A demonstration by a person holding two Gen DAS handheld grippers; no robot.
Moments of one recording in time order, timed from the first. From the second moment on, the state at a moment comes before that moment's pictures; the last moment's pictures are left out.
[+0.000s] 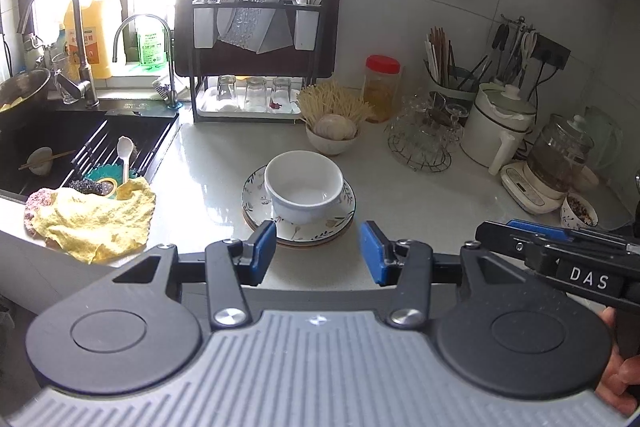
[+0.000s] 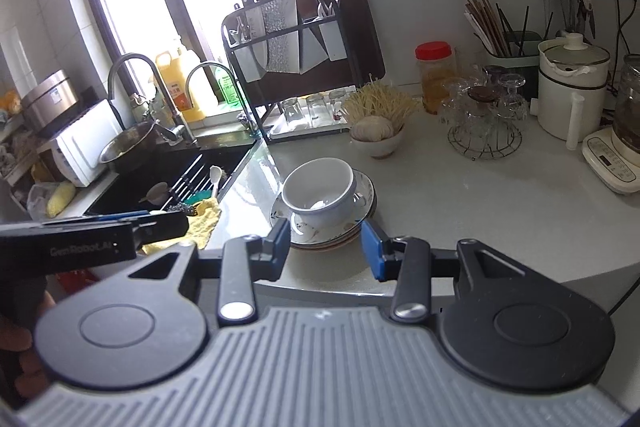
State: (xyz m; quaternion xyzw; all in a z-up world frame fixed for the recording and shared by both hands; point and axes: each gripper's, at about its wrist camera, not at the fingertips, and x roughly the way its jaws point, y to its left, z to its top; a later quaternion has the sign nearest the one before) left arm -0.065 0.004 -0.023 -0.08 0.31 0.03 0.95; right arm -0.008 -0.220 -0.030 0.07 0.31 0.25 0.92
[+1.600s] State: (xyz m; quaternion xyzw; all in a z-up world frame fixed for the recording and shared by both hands) left arm -0.063 0.013 -0.031 -0.06 0.34 0.04 0.94; right arm -0.015 -0.227 -0.038 0.07 0.30 0.18 0.93
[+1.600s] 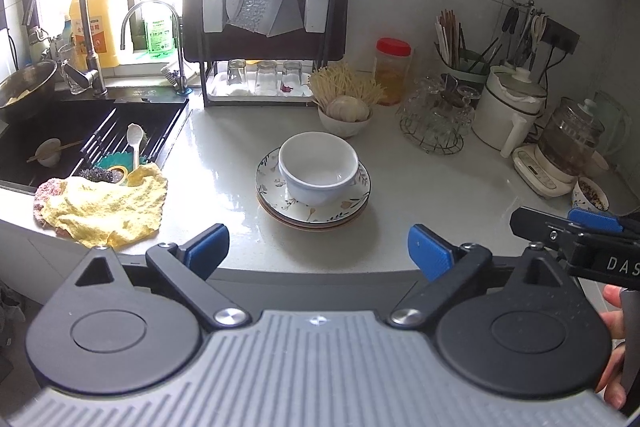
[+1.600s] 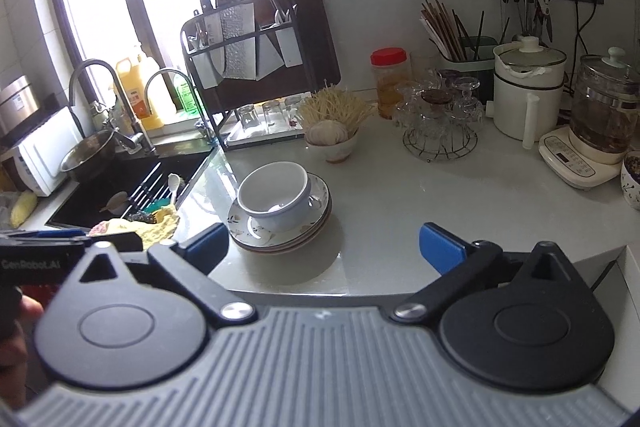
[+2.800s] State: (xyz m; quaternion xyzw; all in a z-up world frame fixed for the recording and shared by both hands) left arm -0.073 0.008 -0.035 -0.07 0.34 0.03 0.94; right arm -0.023 -0.228 -0.041 0.07 0.30 0.18 0.93
